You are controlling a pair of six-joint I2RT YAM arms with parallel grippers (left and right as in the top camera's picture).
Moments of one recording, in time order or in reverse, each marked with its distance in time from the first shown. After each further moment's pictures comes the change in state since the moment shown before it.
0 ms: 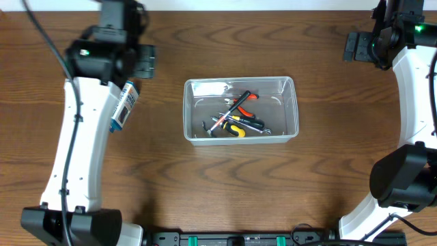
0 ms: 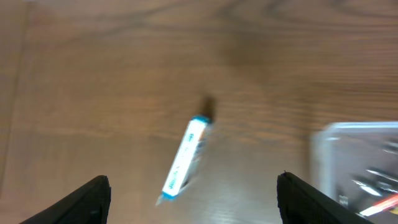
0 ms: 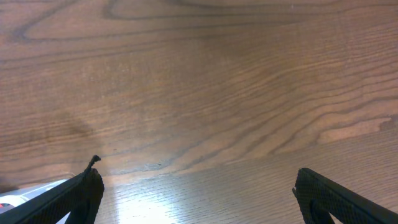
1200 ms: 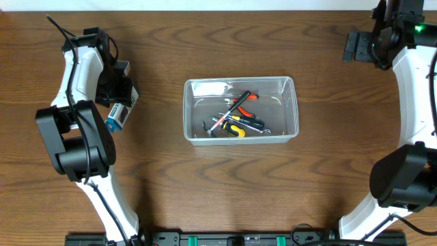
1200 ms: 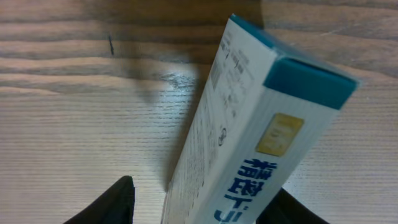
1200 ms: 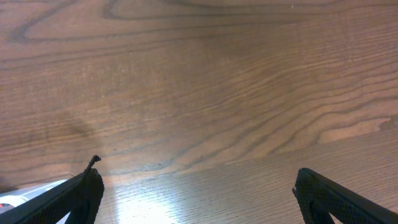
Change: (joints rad) left arm 0.288 0.529 -0.023 -0.068 0.257 0.261; right arm 0.000 0.000 0.000 0.000 0.000 0.000
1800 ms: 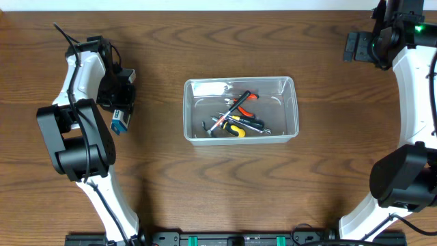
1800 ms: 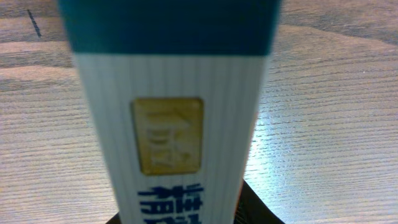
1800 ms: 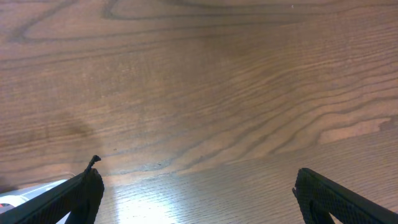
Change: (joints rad) left arm 0.002 0.002 -0.069 0.012 0.052 0.044; right arm 0.000 0.000 0.000 0.000 0.000 0.000
